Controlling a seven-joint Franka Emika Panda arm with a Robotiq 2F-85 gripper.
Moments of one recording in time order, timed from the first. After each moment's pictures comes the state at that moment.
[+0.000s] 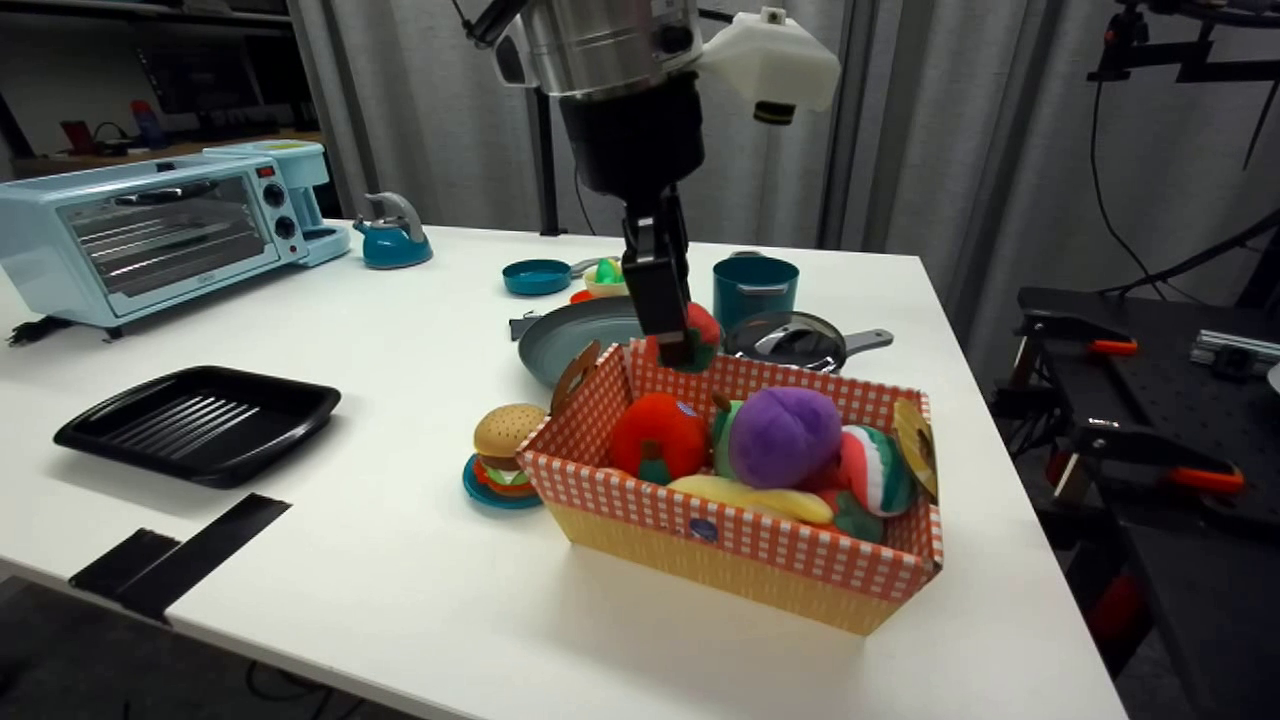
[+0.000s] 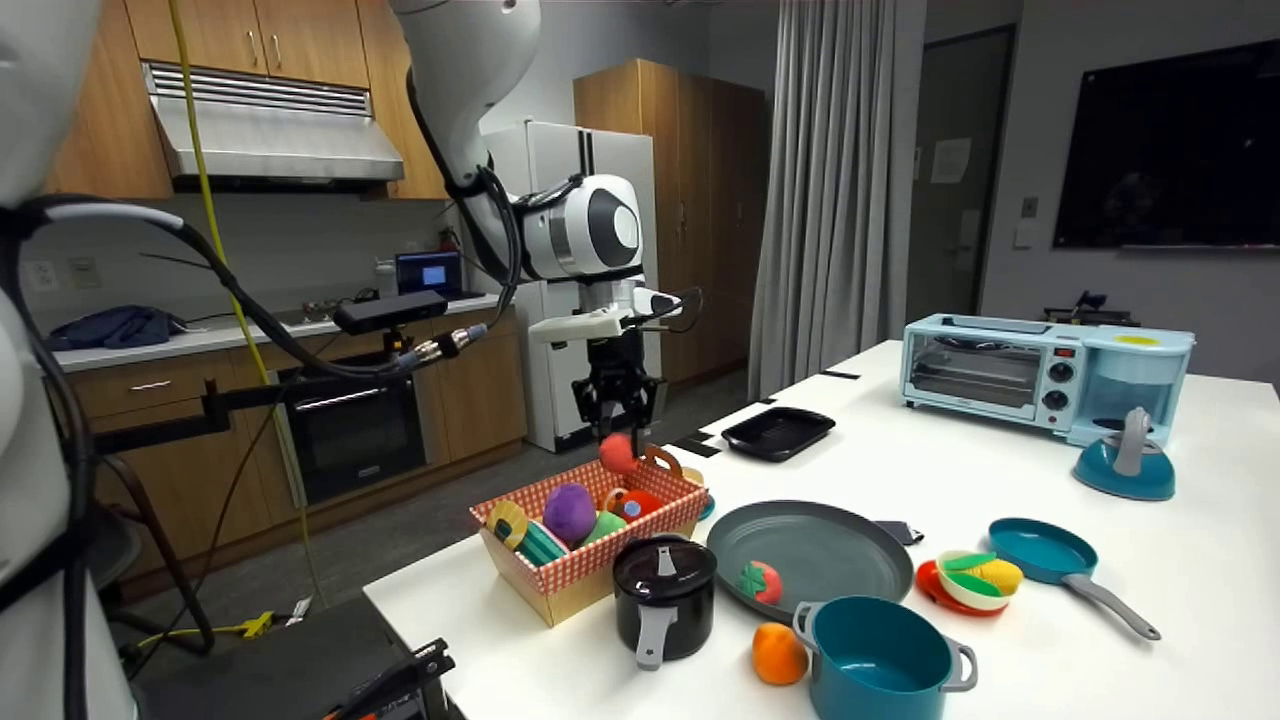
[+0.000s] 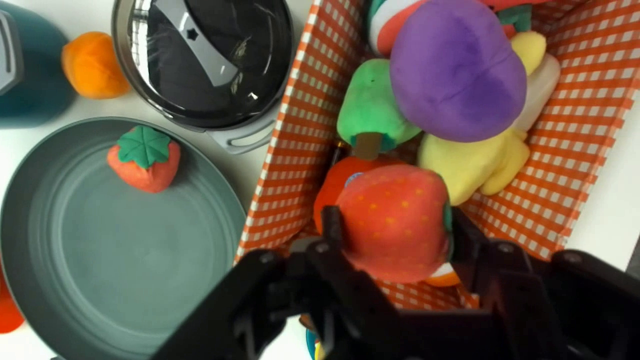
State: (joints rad) arm 0.29 0.39 0.14 -2.02 -0.24 2.23 0.26
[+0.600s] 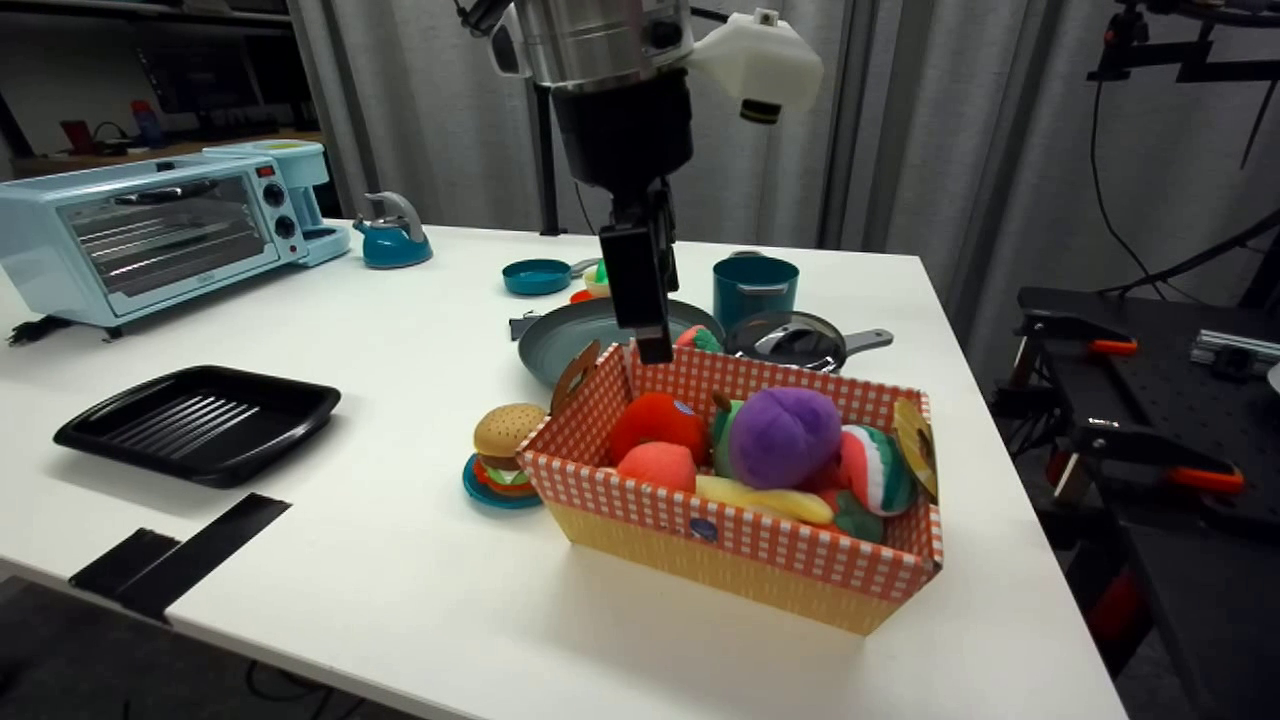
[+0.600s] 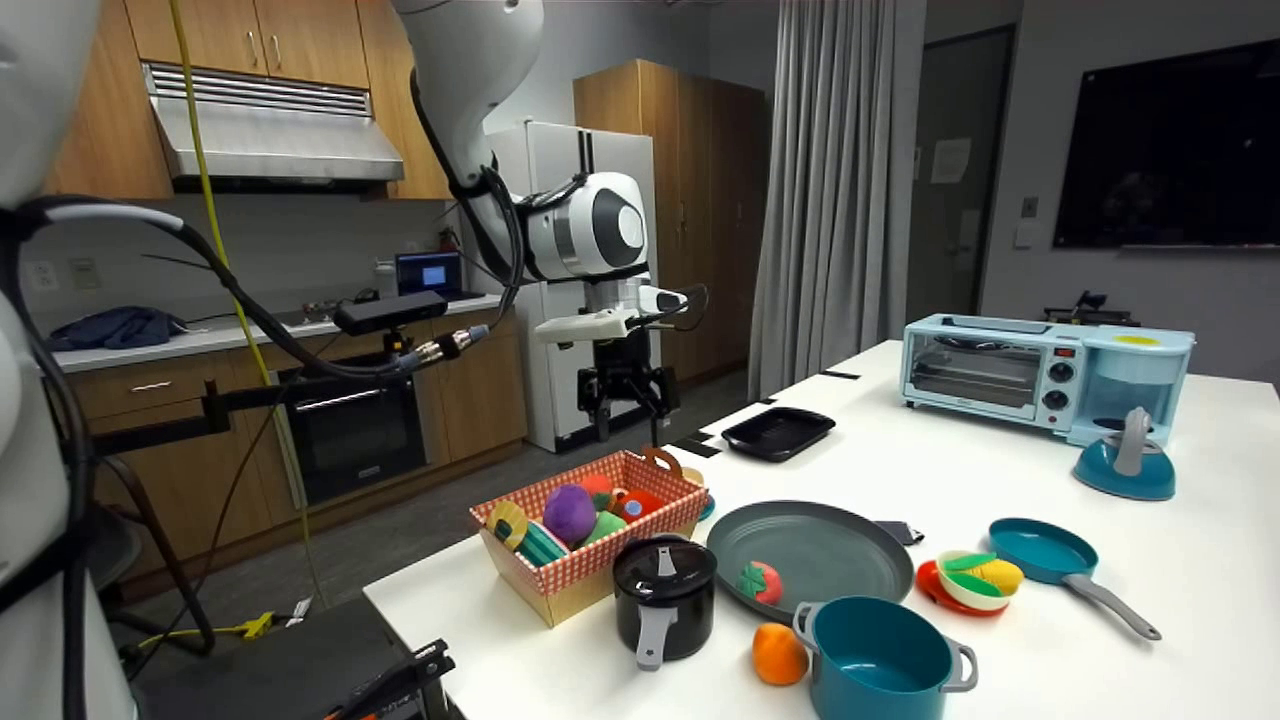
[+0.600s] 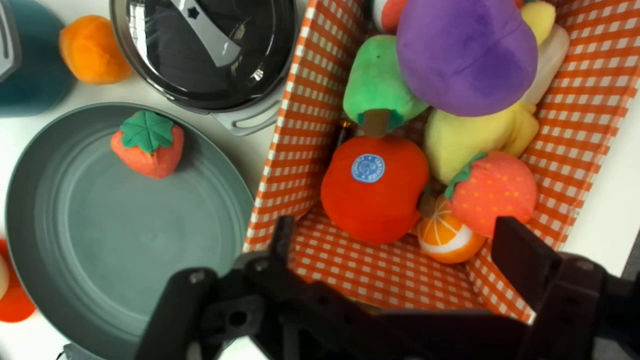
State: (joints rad) arm 0.28 0.39 0.13 -2.02 -0.24 2.27 0.27
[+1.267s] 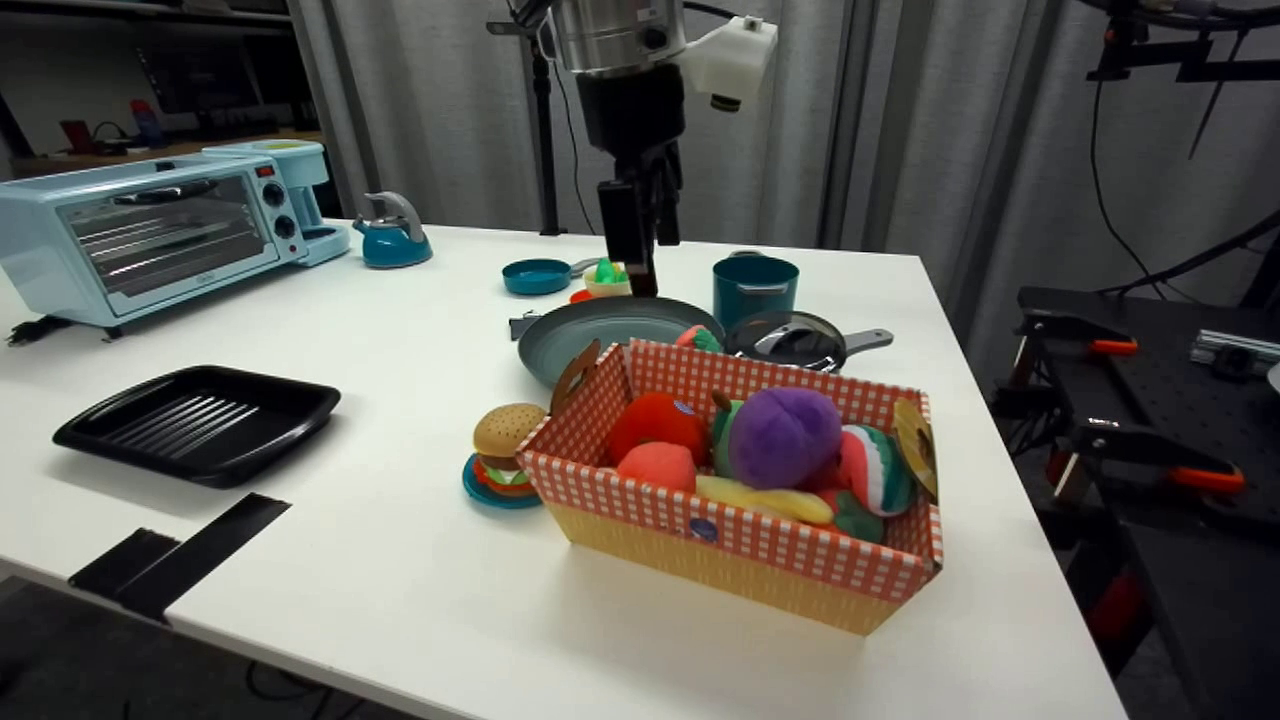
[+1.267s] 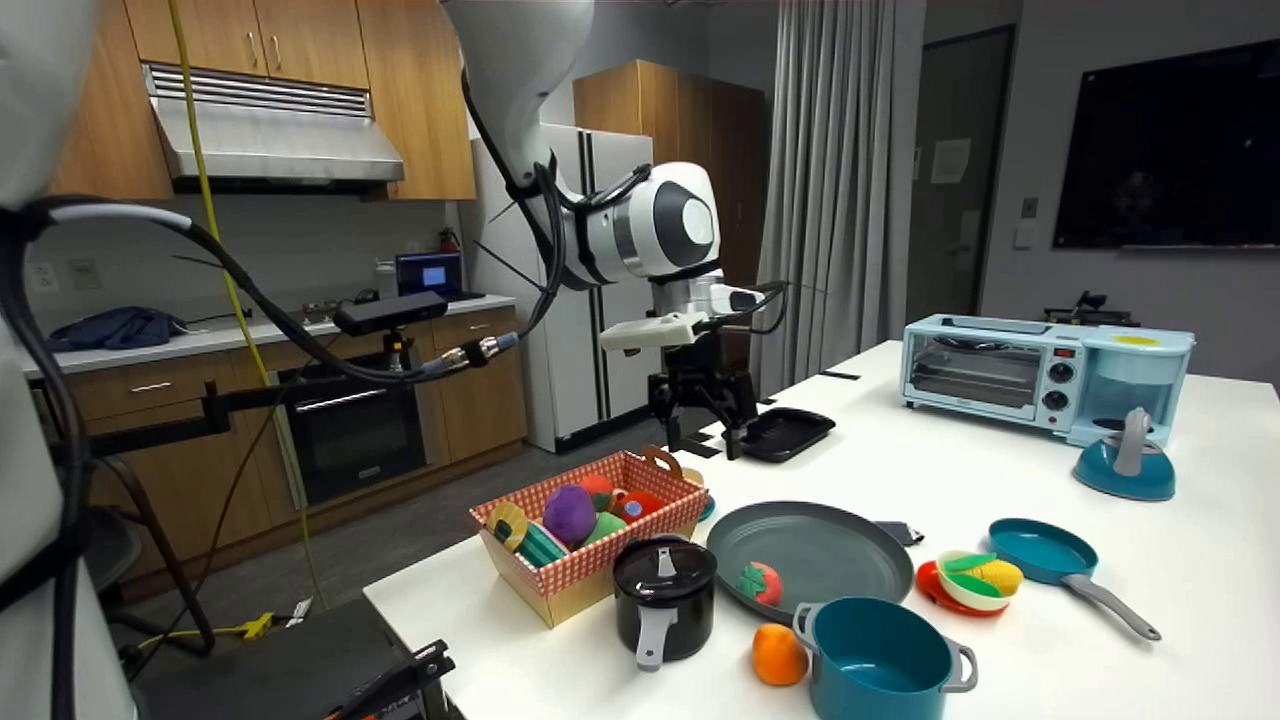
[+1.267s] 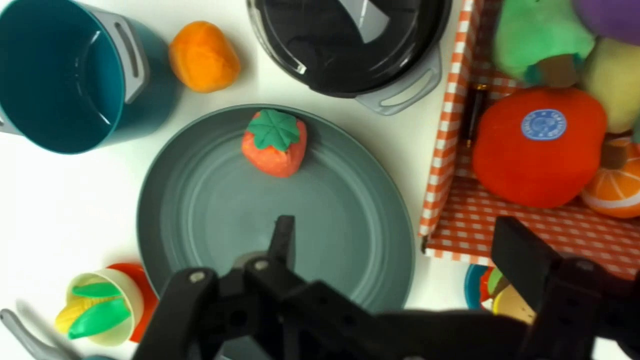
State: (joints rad) arm 0.22 0.38 0.01 -2.02 -0.24 2.31 0.27
